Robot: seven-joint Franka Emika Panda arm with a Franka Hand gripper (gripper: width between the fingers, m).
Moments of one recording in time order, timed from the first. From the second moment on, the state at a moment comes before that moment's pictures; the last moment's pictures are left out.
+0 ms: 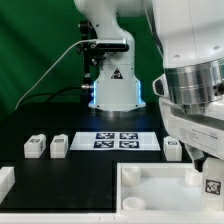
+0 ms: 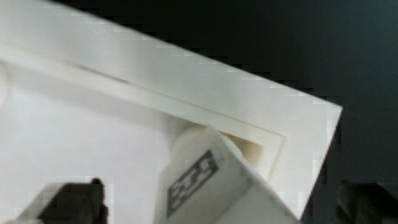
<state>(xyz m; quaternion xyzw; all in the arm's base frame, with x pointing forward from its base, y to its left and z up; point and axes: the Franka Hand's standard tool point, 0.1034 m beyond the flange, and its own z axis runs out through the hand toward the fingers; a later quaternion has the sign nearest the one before) 0.625 0.120 0.066 -0.84 0.53 0.03 0.11</state>
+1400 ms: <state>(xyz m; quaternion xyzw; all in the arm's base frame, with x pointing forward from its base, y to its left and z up) 0.629 0.112 0.066 -0.53 0.84 0.04 0.11</state>
